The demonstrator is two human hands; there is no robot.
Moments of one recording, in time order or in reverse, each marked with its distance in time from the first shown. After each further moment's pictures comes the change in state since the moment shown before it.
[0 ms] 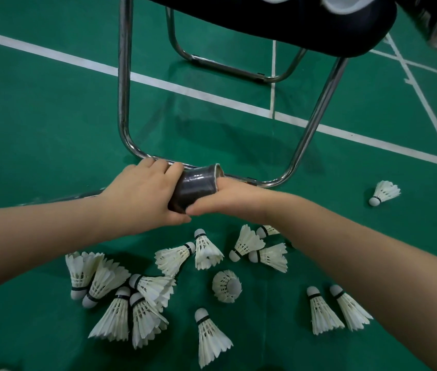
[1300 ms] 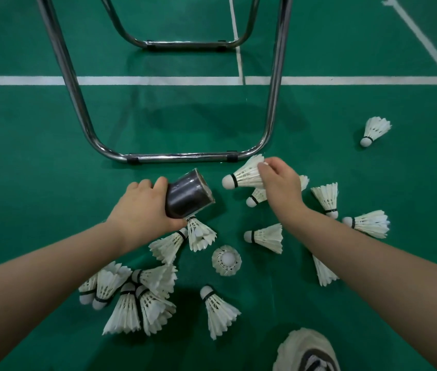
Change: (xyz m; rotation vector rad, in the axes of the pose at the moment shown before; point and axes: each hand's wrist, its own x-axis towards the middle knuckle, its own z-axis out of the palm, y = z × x) left_hand 0.006 0.045 0.042 -0.115 -0.177 -0.081; right_hand -0.050 0.125 -0.010 0.372 1.082 0.033
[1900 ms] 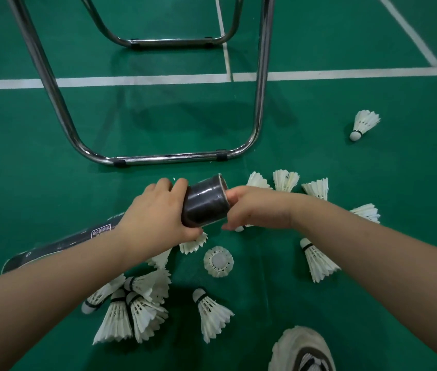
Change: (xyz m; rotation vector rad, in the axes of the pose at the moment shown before) left_hand 0.000 0.039 -0.002 -0.031 0.050 0.161; right_hand -0.009 -0.023 -0.009 -0.162 -1.054 0.167
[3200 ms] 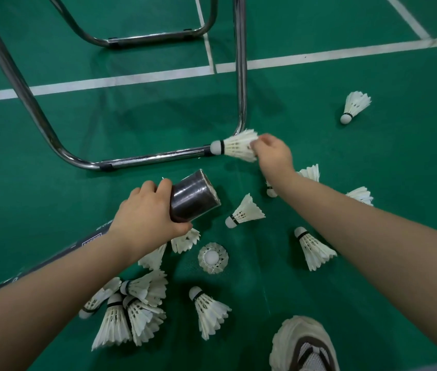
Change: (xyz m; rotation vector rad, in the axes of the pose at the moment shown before) left_hand 0.011 0.008 0.009 0.030 -0.050 -0.090; right_hand 0.017 0.044 -0.062 0.162 1.099 -0.124
